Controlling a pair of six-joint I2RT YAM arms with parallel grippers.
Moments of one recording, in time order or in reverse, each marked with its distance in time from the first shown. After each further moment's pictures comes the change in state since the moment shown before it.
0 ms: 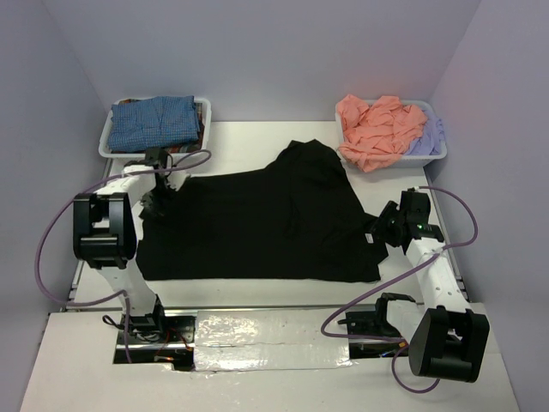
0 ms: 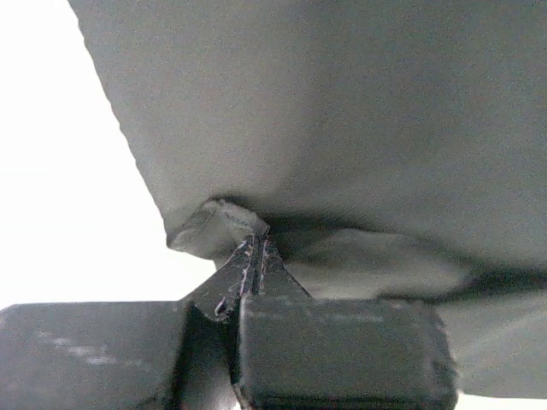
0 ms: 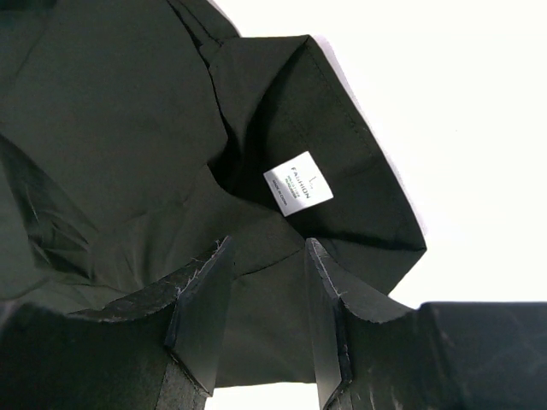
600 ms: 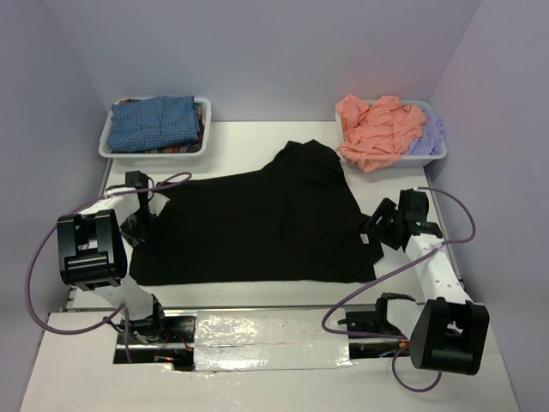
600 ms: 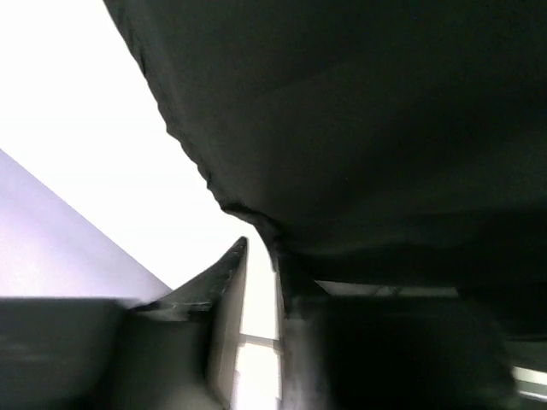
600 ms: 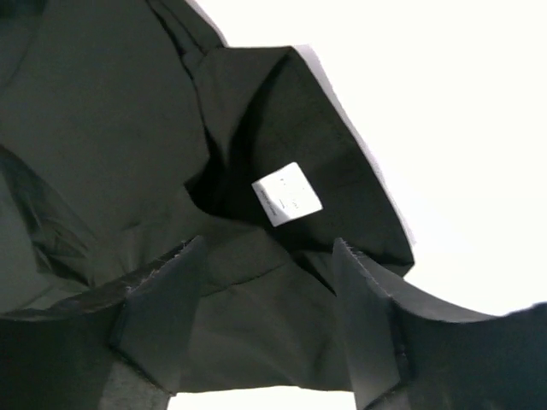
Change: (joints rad) left arm 0.161 -0.194 -0.285 -0.014 -0.142 0.050; right arm 0.000 0.047 0.000 0.020 -0.025 0.030
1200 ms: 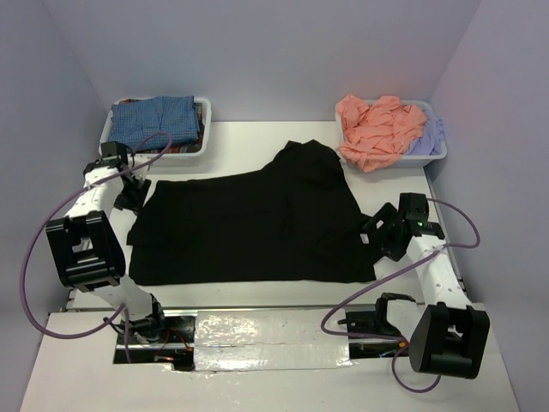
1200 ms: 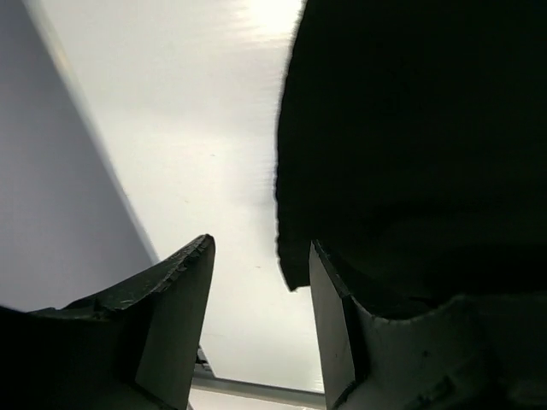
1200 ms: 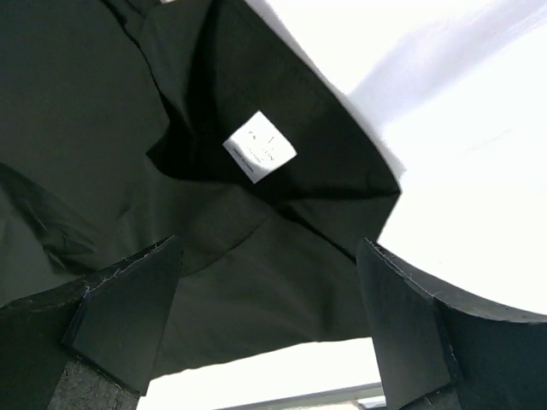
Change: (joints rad) left arm 0.080 0.000 0.283 -0.022 0.157 -0.108; right arm -0.004 -0.035 0.023 -0.170 0.041 0.156
